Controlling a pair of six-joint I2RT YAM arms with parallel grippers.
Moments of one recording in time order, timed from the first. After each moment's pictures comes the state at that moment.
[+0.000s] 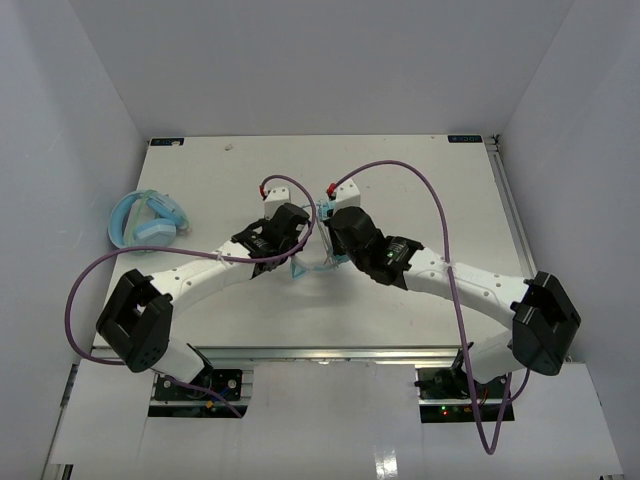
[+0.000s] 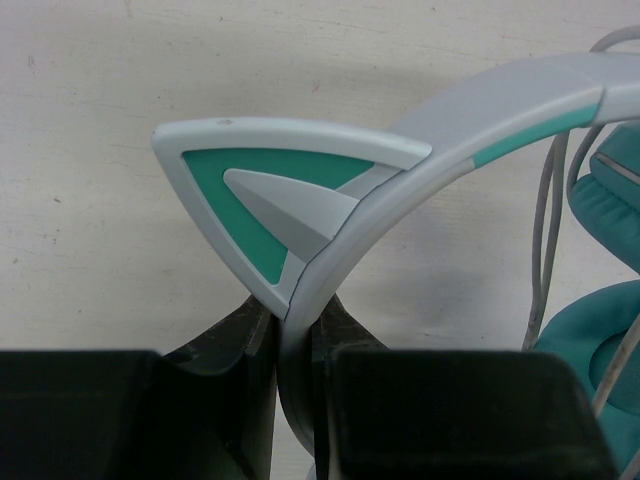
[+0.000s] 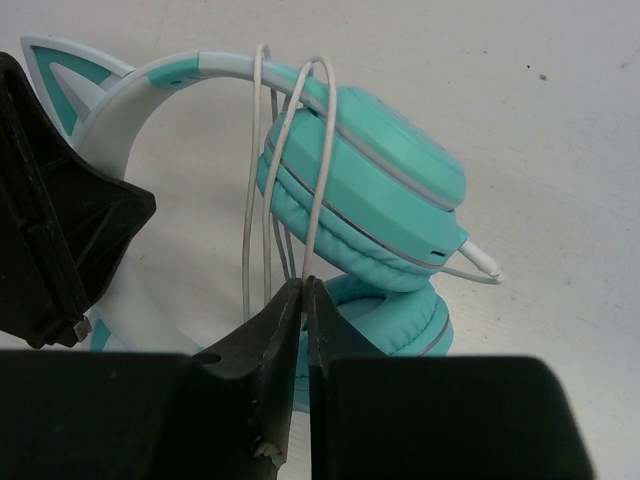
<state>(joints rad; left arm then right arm) -0.73 1.48 1.00 -0.32 -0.53 -0.64 0.97 1.44 1.06 -0.15 0.48 0.28</state>
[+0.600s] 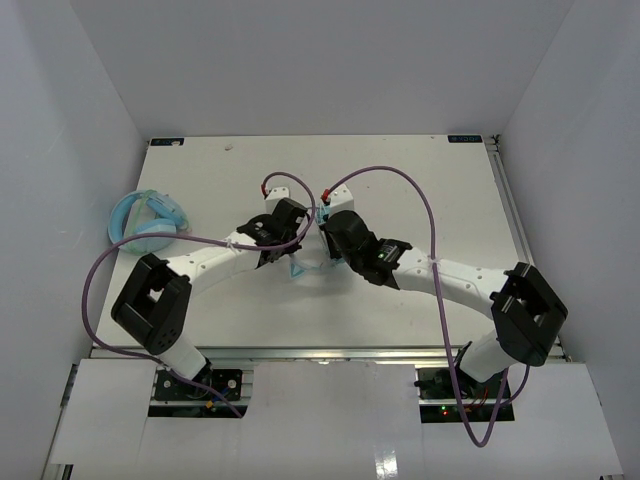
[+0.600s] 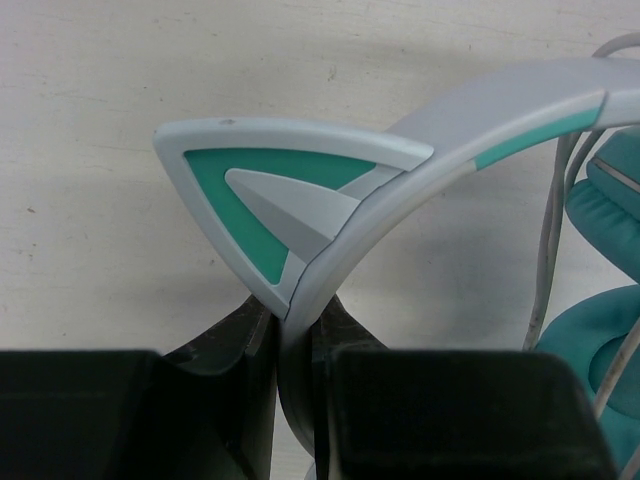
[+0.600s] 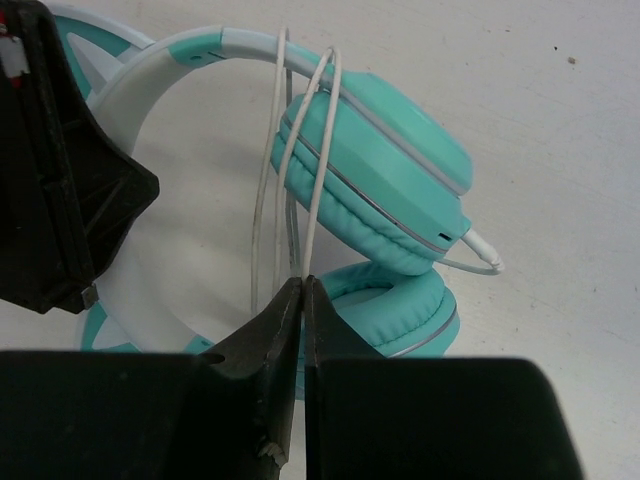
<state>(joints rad) -0.66 1.58 1.02 -0.30 -0.44 -0.62 0.96 1.52 1.03 -0.07 0.45 0.26</state>
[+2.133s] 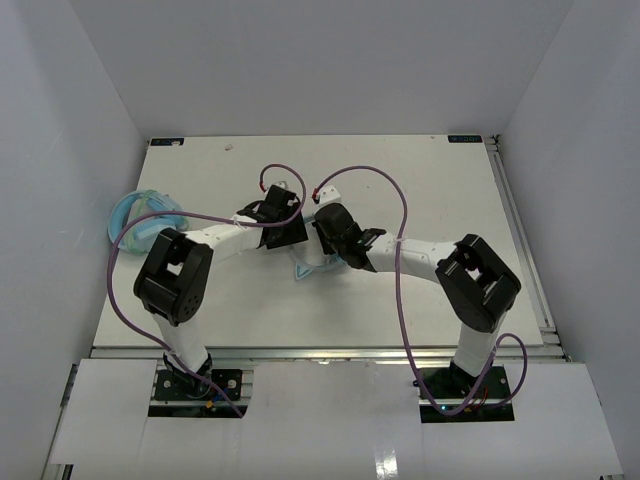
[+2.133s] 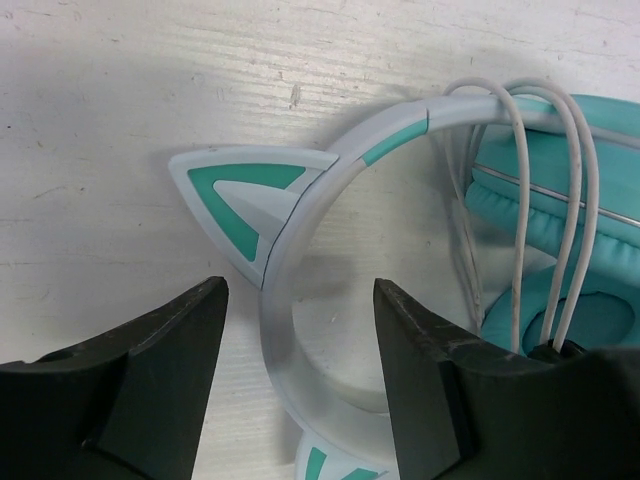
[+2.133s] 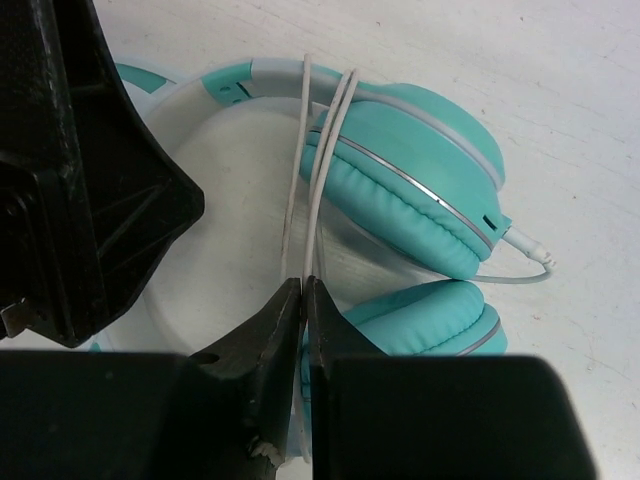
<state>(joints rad) -0.51 1.80 1.12 -0.24 -0.12 -0.63 0.86 1.80 1.12 0.00 0.35 0.23</state>
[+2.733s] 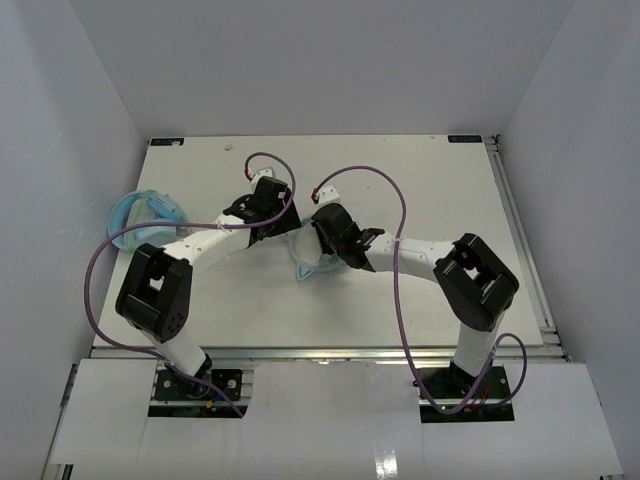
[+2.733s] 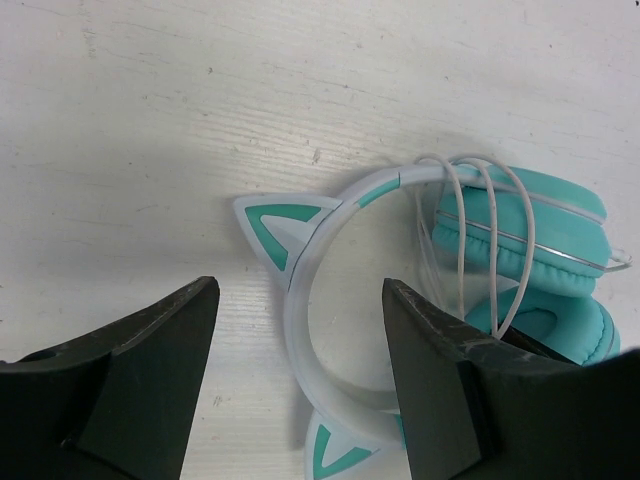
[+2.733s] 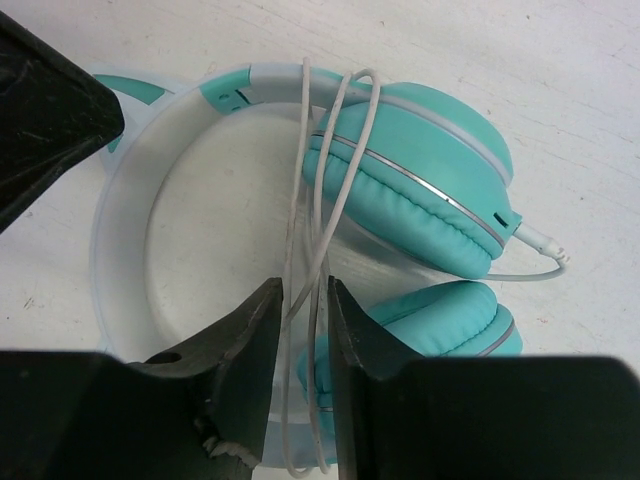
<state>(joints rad) -0.50 1.66 1.12 -0.27 -0.23 -0.65 0.86 1.81 1.13 0.00 0.35 0.24</state>
